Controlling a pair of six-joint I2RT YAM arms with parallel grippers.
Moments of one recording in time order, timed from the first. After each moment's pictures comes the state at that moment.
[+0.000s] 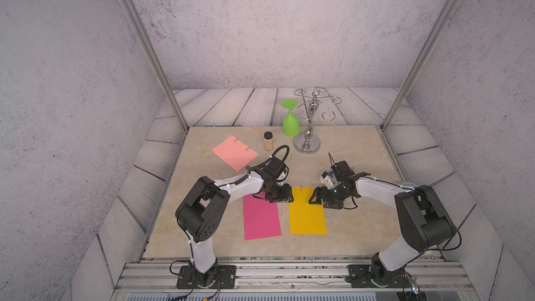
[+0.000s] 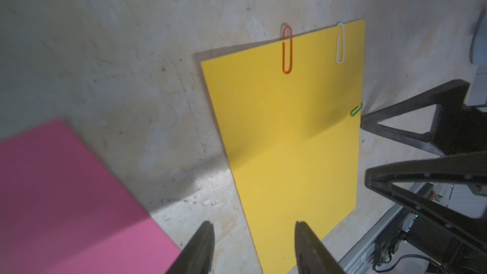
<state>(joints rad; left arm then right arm) -0.70 1.82 1.15 -0.50 0.39 -0.54 0.35 1.62 0.86 -0.56 -0.53 0.37</state>
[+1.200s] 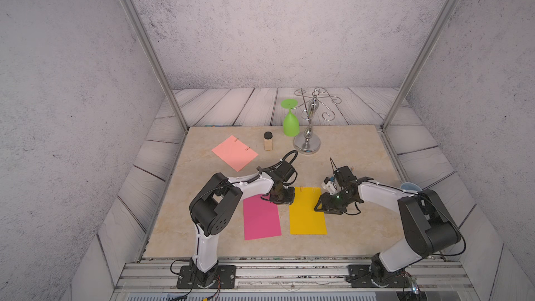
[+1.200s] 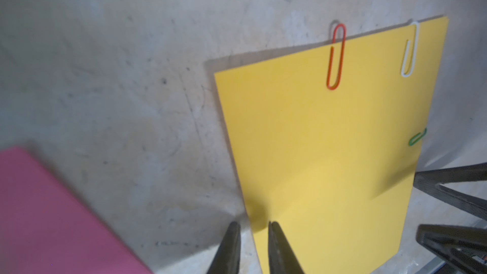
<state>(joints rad) -0.77 1.93 1.22 -0.53 0.25 -0.60 0.35 1.57 0.77 -0.56 -0.52 0.34</state>
